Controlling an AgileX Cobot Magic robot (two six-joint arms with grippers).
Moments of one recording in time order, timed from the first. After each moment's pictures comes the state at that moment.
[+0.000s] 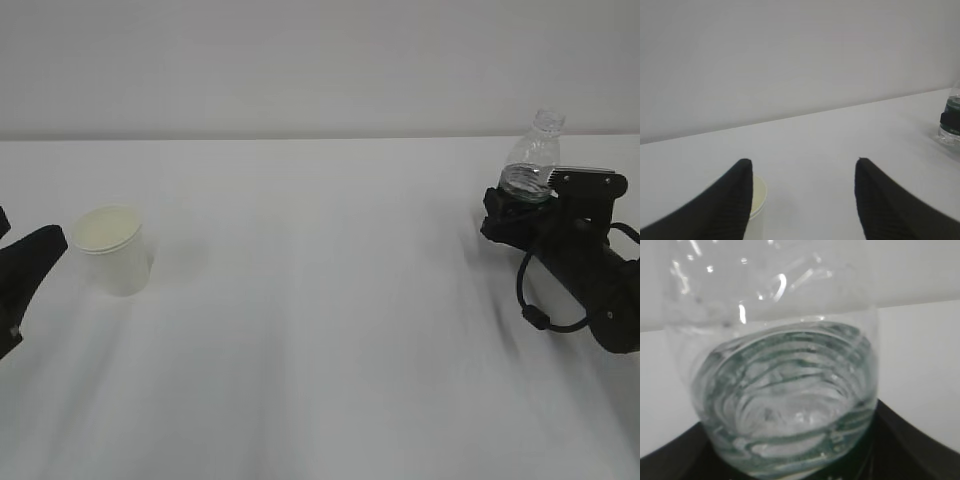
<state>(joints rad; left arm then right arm) -0.22 1.30 -0.09 0.22 -1.12 -0.14 0.03 2.31 -0.91 -0.07 -1.15 0.13</state>
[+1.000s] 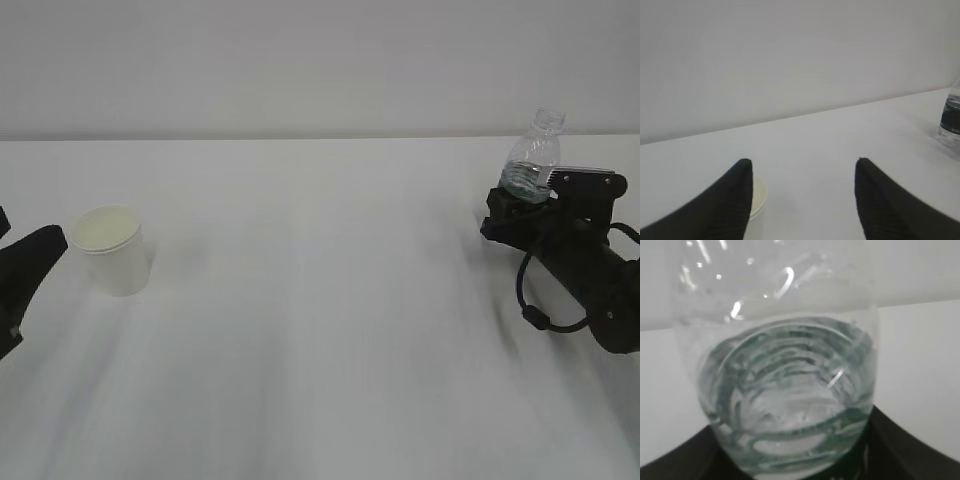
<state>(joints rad) -0.22 1.30 -0.09 0.22 -1.12 -0.13 0.03 2.31 -0.91 -0.07 -1.15 0.13</state>
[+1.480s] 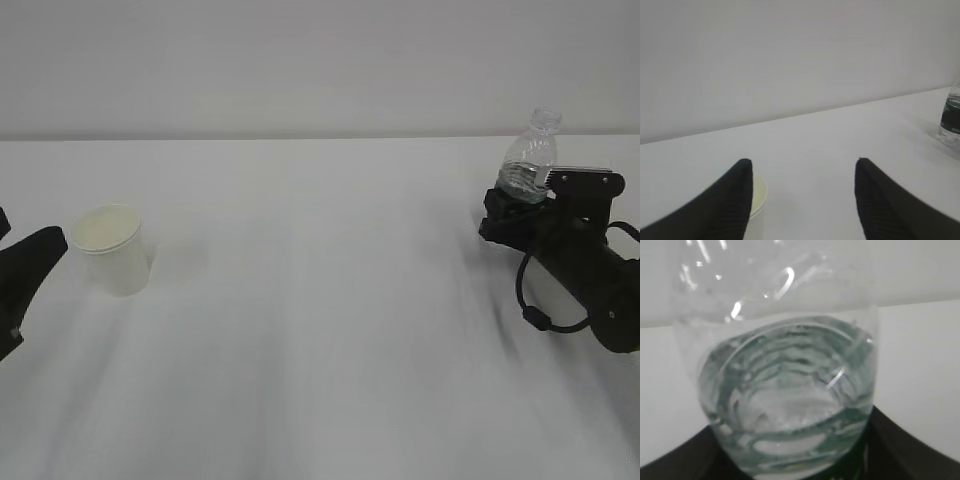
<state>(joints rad) -0.22 1.30 -0.09 0.22 -1.11 -0.13 0.03 2.30 -0.91 -0.09 -1.14 0.13</state>
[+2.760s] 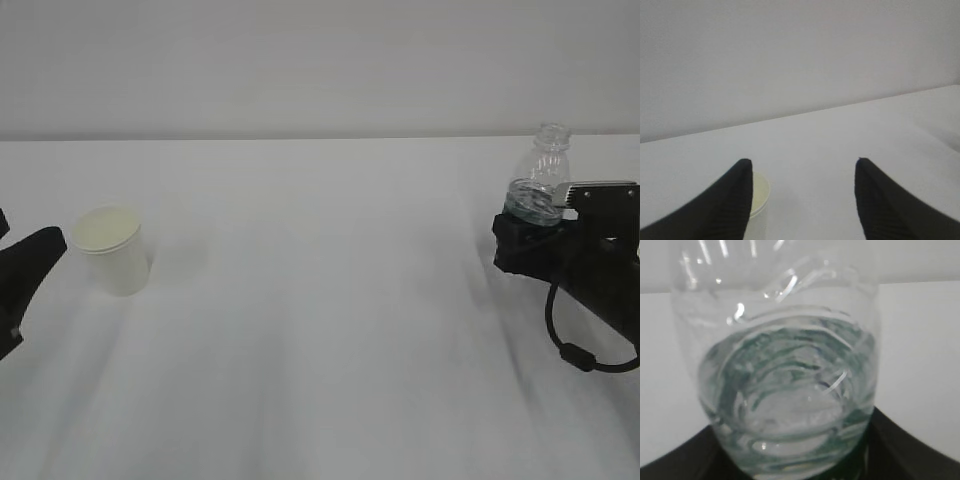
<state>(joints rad) -0.22 1.30 -0.09 0.21 -1.11 -0.13 0.03 2.12 -0.66 -0.16 -1.12 0.11</state>
